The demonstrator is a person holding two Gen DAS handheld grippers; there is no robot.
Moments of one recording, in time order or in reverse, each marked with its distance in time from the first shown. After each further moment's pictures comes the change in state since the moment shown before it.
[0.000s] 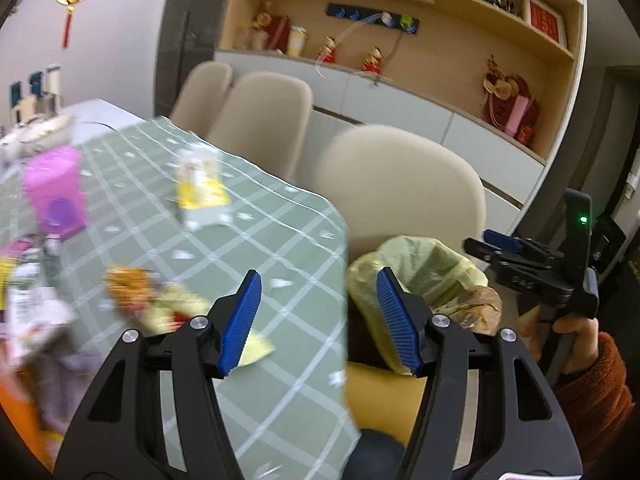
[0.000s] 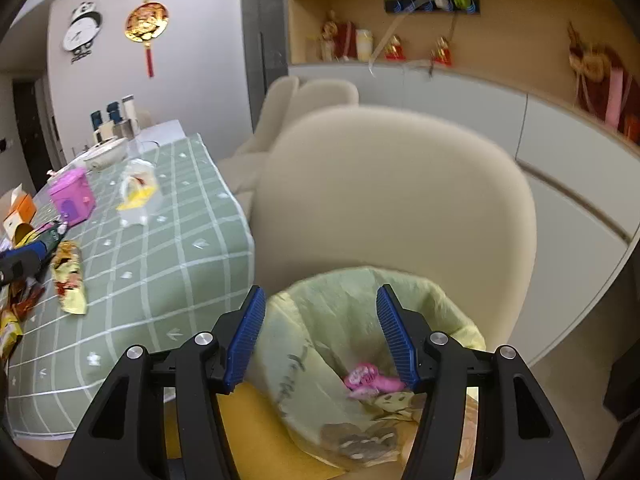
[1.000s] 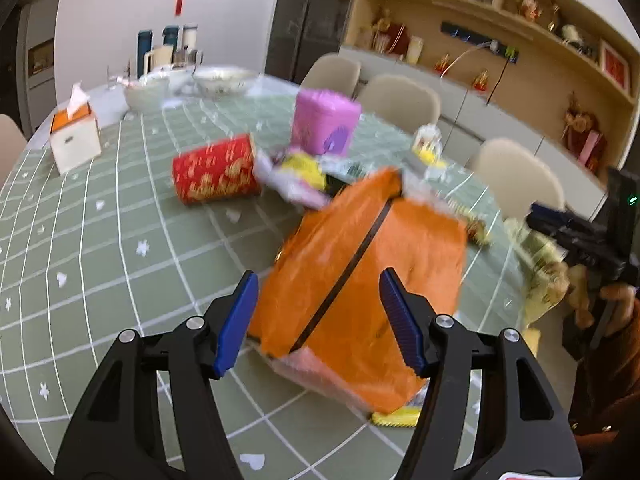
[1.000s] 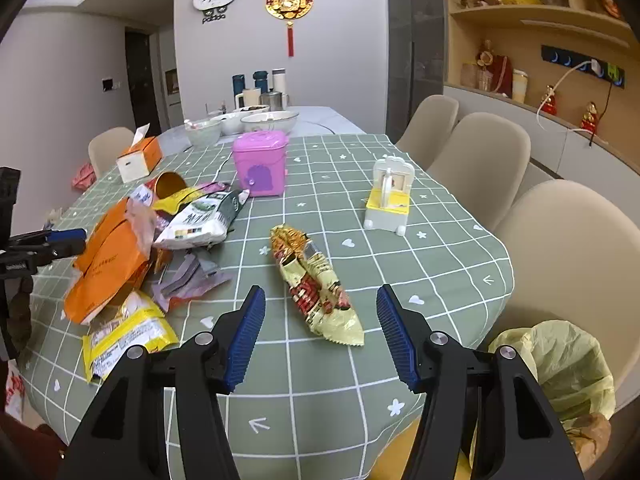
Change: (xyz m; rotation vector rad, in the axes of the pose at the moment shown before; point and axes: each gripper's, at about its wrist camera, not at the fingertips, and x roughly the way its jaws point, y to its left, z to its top) left arm -0.162 0.208 -0.101 -0.167 0.052 0.265; right arm -0.020 0.230 -0.006 -0.246 0.016 0.345
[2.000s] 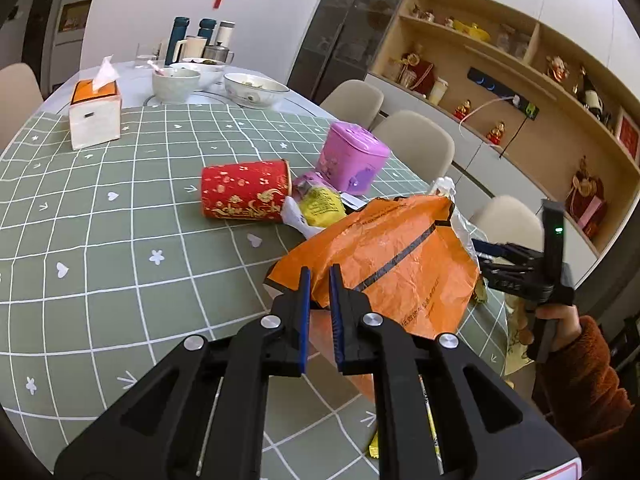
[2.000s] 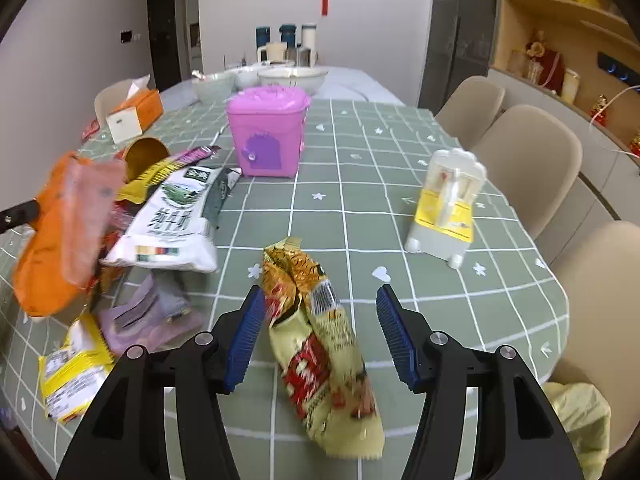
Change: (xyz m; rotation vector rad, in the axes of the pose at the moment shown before) left arm -0.008 0.038 0.023 -0.187 -0.090 -0.054; right arm 0.126 0.011 0.052 -0.117 0.184 0.071
